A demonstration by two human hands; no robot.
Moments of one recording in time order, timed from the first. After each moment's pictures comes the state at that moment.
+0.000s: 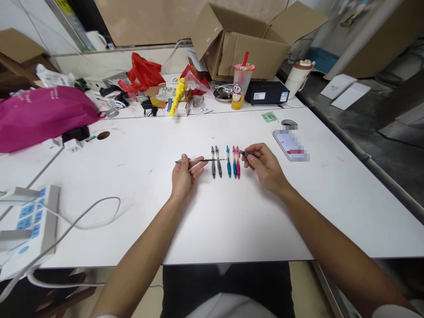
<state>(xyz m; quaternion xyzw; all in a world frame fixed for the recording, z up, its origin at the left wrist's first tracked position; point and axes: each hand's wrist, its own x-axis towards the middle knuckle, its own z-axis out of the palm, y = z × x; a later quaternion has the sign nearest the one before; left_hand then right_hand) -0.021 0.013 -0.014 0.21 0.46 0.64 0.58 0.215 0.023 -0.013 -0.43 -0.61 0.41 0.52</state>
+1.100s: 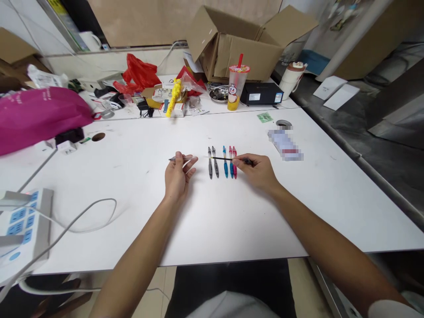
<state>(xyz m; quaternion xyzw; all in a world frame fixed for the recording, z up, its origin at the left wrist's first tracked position) -0.028 0.014 -0.006 0.22 0.47 0.66 0.55 0.210 0.025 -0.022 -0.51 -0.62 0.36 0.48</state>
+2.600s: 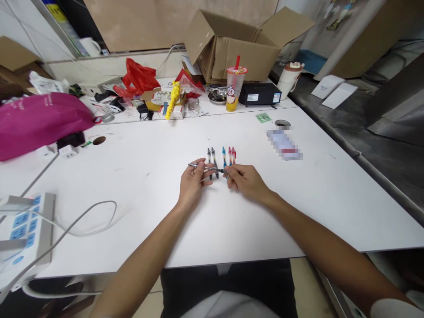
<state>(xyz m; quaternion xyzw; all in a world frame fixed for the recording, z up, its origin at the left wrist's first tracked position) -0.002 0.000 -0.019 0.33 0.47 0.56 0.60 0.189 0.008 -0.027 -0.47 -0.66 0.45 0.37</state>
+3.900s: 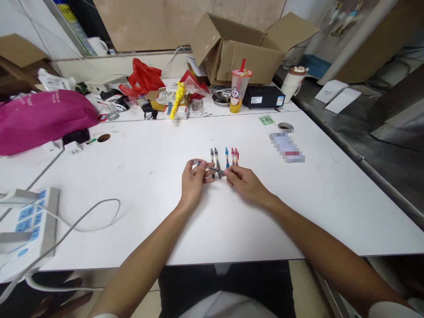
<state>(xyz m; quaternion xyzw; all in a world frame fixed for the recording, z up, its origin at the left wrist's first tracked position) -0.004 0.002 -0.027 0.38 0.46 0.58 0.55 0.180 0.004 -0.026 -0.47 -0.67 0.44 0.36</state>
